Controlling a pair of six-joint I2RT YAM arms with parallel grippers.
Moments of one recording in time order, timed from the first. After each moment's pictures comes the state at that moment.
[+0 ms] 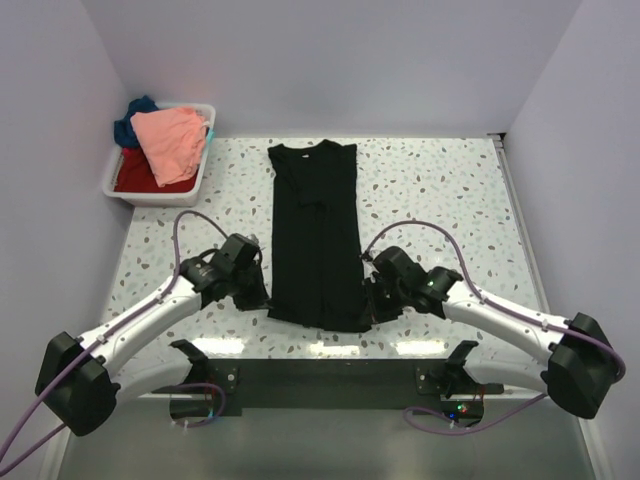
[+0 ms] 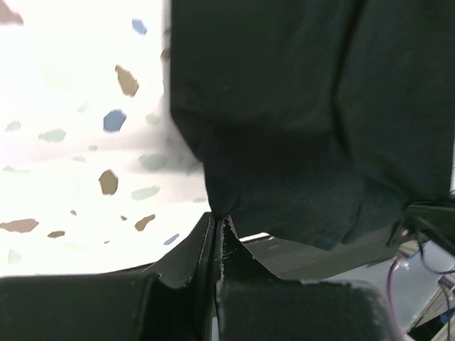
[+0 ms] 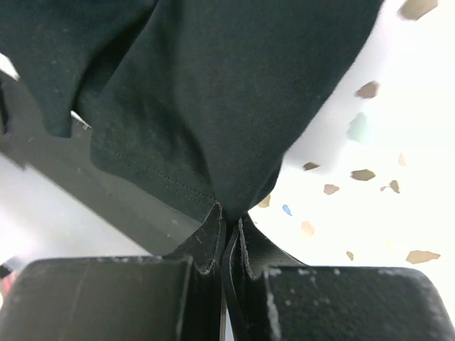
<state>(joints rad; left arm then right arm) -0.61 1.05 0.67 -0.73 0.12 -0.86 0.82 1.11 0.65 -0.56 -0.22 0.61</state>
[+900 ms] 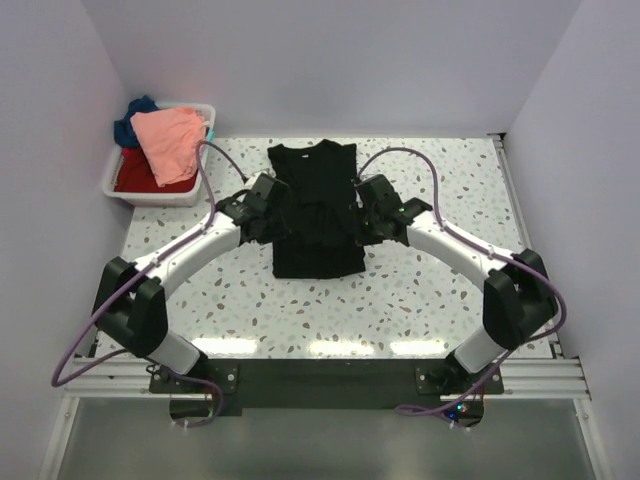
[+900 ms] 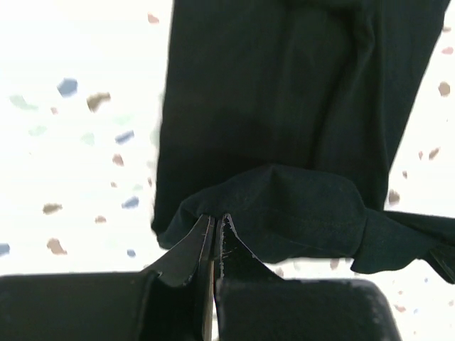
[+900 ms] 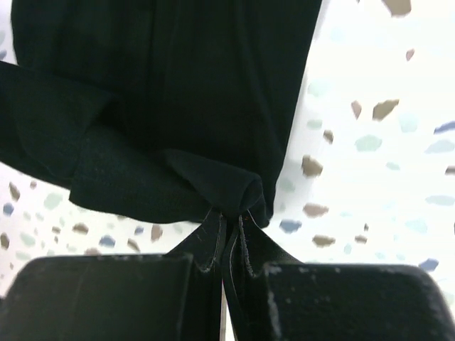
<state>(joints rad) -0.56 1.52 1.16 -0.63 -0.22 -0.81 0.61 1.57 1.19 -0.56 0.07 0.41</state>
